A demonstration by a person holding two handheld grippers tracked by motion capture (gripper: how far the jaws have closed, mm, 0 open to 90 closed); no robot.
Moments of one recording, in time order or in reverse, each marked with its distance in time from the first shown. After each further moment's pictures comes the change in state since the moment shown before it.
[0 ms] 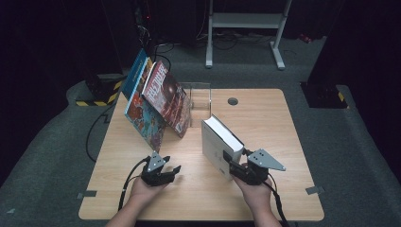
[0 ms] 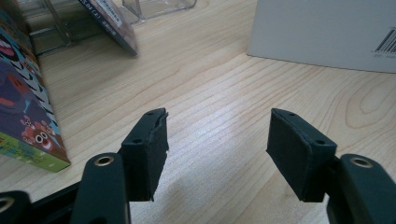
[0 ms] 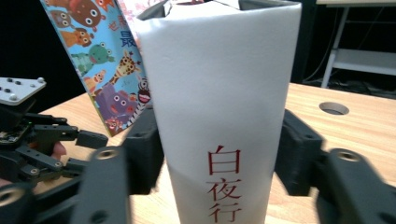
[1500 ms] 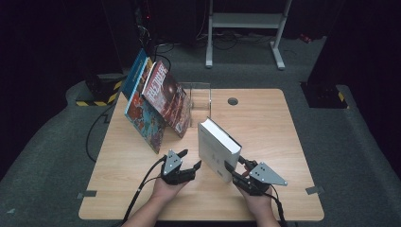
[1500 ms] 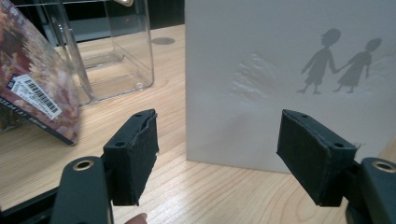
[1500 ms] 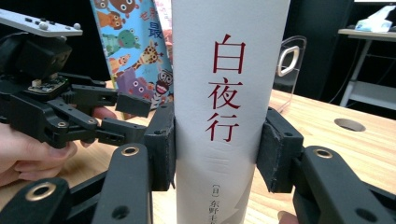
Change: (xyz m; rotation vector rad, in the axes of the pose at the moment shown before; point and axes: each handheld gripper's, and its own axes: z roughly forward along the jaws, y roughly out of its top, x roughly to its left) left arm -0.046 0.031 0.024 -0.226 -0.018 -0.015; right arm -0.003 -0.039 -0.010 -0.090 0.071 -0.121
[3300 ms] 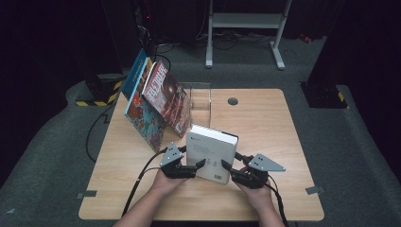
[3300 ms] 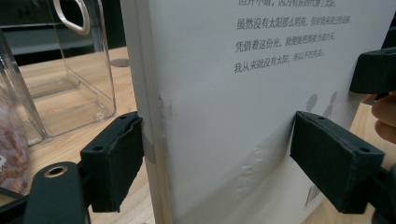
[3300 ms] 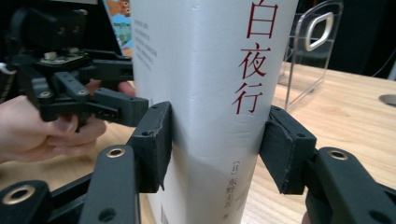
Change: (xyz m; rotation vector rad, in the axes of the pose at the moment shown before) left arm 0.007 0.019 0.007 -0.067 -0.185 -0.003; right arm -0.018 0.003 0.016 0.087 0.117 0.084
